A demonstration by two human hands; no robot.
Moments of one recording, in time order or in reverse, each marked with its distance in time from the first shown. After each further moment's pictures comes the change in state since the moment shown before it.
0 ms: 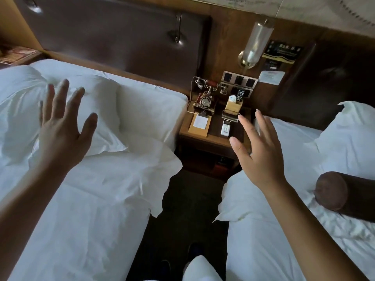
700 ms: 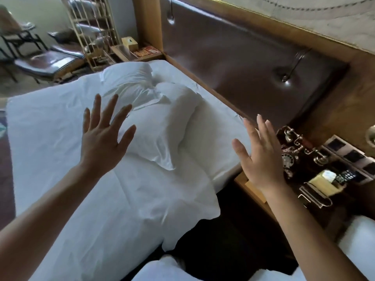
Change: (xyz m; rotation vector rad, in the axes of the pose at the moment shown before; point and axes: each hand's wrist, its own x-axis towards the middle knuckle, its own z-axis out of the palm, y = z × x) left_hand 0.057 -0.045 0.047 0.422 0.093 -0.289; right_hand 0.277 -0.066 0.177 0.222 -0.238 -0.505
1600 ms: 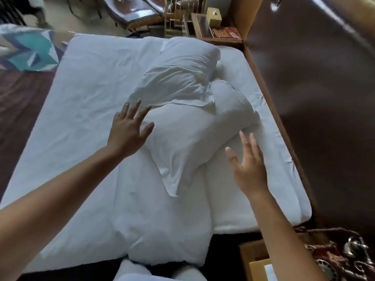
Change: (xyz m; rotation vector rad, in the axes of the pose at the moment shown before) left_hand 0.091 -0.089 0.191 0.046 -0.306 -0.657; right_hand 0.262 0.009 0.220 0.306 -0.479 -0.140
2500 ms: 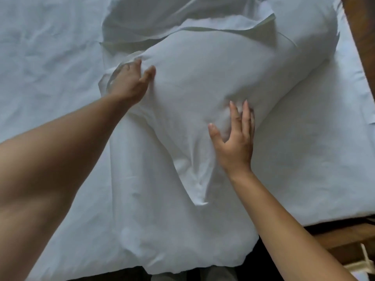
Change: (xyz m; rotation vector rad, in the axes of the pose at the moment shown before) left_hand 0.186 -0.160 0.248 -0.124 -0.319 -0.314; right_hand 0.113 0.056 0.313 0.045 0.103 0.045
